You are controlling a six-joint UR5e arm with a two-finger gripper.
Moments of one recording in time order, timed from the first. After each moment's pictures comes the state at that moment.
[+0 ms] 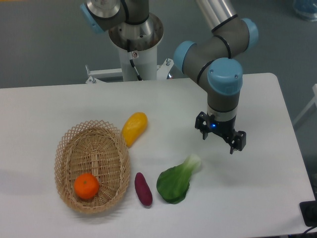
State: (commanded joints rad) arm 2.60 -1.94 -1.70 -0.89 1.58 1.27
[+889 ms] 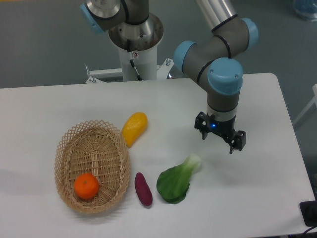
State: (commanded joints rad) arm 2.60 -1.94 -1.70 -0.89 1.58 1.21
